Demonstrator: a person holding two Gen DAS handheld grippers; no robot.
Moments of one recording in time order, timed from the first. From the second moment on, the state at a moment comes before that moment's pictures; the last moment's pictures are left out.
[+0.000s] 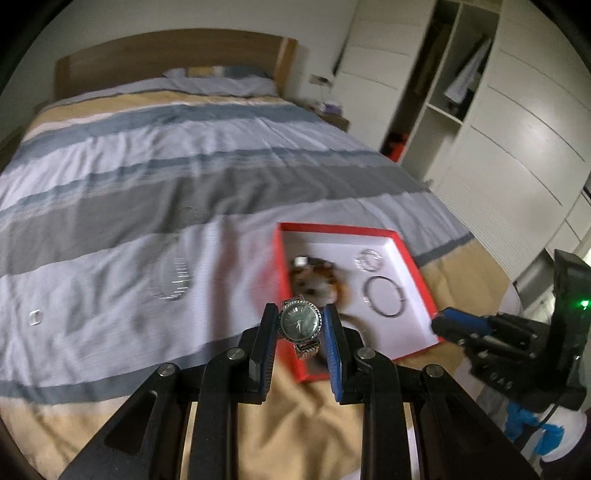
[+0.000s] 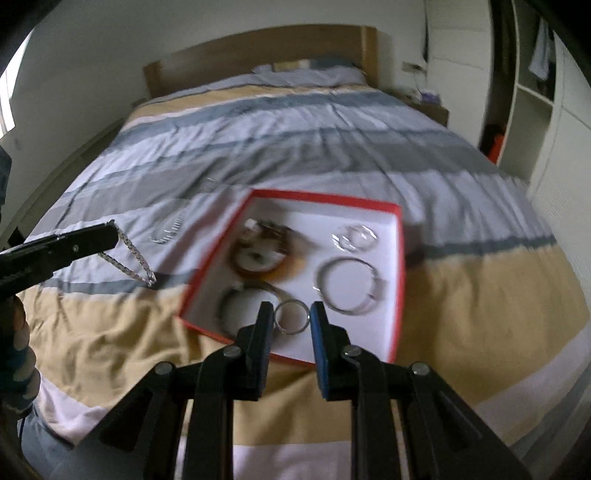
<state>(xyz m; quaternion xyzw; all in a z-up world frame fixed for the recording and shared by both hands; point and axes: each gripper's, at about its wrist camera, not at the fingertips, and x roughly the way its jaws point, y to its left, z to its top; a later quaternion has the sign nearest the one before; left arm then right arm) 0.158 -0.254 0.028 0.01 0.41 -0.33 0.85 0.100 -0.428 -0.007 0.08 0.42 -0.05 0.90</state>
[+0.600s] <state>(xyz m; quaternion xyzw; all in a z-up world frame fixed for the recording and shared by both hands) 0.178 -0.331 -0.070 0.08 0.49 -0.32 0.81 0.126 -0.453 -0.077 0.09 0.50 -0.03 0.86</state>
